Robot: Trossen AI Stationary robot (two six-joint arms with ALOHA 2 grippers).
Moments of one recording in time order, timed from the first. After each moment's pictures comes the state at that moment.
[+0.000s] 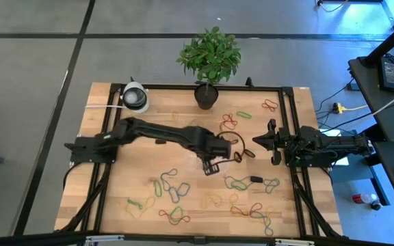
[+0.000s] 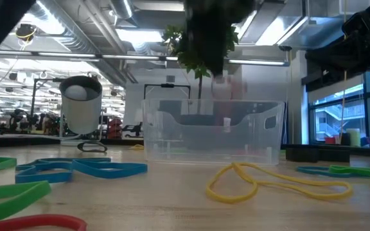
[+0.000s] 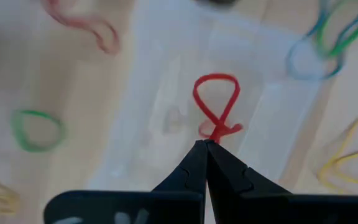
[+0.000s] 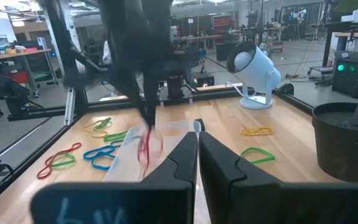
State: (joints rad) left arm -0.12 2.25 2.18 -1.25 -0.17 -0.43; right arm 0.04 0.00 0.01 0.03 0.08 0.10
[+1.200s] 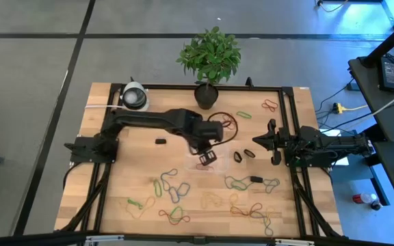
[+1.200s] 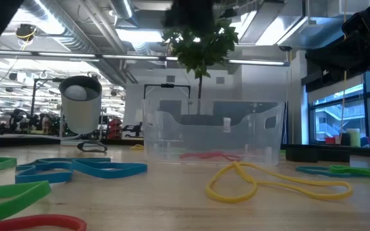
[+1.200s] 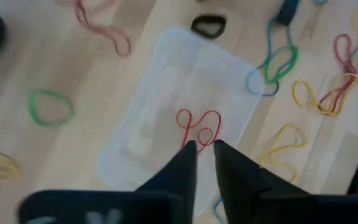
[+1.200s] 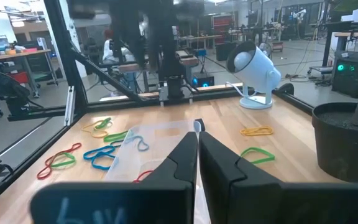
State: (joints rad) left arm -0.08 2.04 2.18 -1.29 -0.07 -0.52; right arm 0.04 0.00 0.01 0.03 0.08 0.10
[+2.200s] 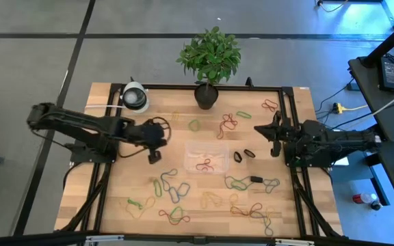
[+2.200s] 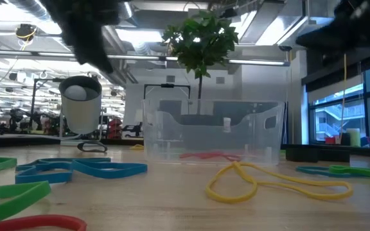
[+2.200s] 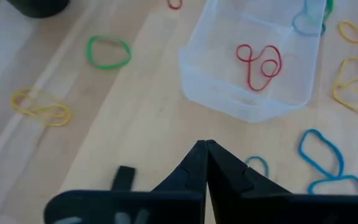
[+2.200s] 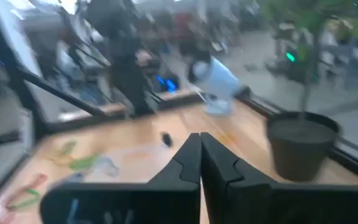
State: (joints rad) left arm -0.08 1.06 0.76 -0.55 -0.18 -0.40; right arm 0.04 0.26 0.25 -0.04 0.27 0.15
